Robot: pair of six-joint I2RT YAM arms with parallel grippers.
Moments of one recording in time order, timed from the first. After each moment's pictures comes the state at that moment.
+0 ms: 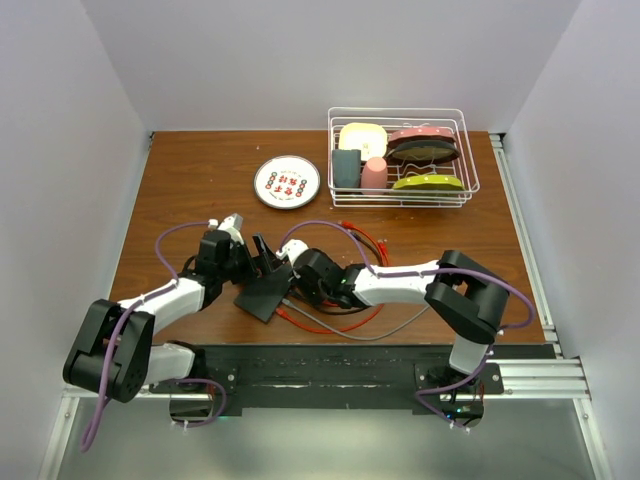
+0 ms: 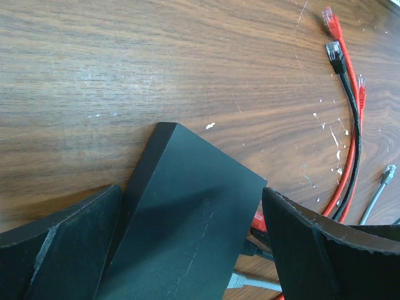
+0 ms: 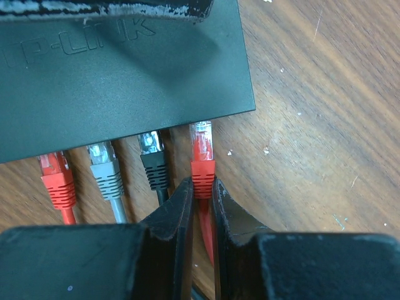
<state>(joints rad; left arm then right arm) -0.29 1.26 0.39 0.20 0.26 -0.64 1.07 1.78 0.97 -0.04 0.17 0.20</state>
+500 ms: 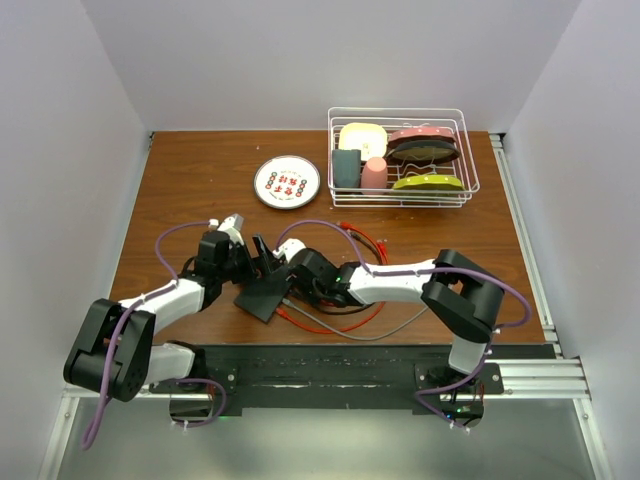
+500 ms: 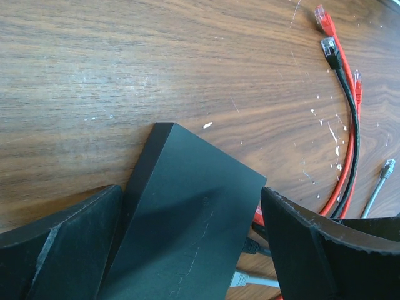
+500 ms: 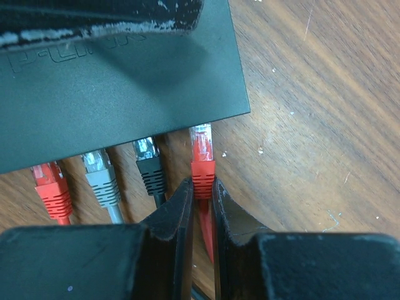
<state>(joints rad) -0.28 1.27 0.38 0.23 0.28 -0.62 1.08 1.81 1.02 -0.11 0.22 0.22</state>
